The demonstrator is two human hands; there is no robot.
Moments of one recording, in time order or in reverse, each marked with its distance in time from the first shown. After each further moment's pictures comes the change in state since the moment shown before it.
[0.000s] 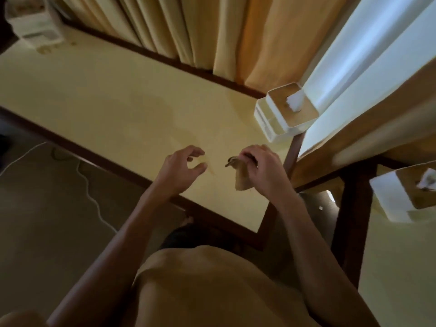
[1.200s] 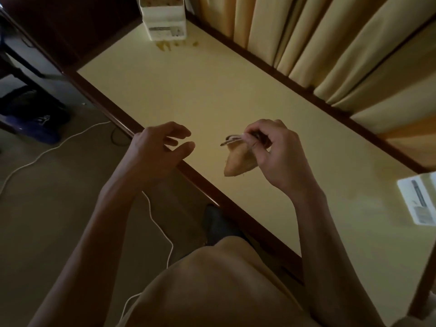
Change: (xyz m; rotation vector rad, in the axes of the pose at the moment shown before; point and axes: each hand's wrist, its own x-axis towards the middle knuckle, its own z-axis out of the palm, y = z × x) left_hand 0.034 -0.255 -0.386 -0.039 0.195 -0.129; right_hand 0.227 -0.315 0.258 0.101 -0.141 -0.255
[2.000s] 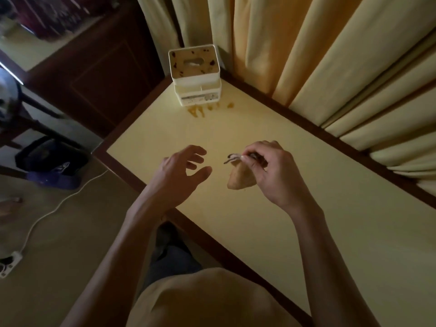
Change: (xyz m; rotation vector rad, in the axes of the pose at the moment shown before) left_hand 0.249 -0.082 -0.115 0.023 -0.132 0.006; right_hand 0.265 -0.006 0.107 0.057 -0.043 0.070
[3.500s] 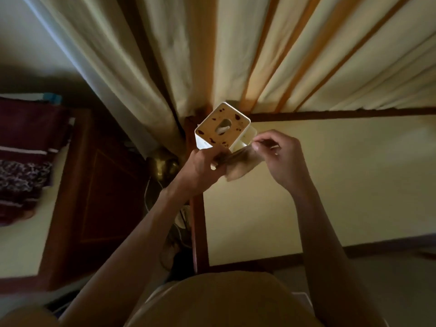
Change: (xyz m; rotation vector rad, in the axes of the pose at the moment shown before) left_hand 0.328 -0.144 -0.220 -0.002 -0.440 0.891; right_hand 0.267 -0.124 0.184 -0.058 0.733 0.465
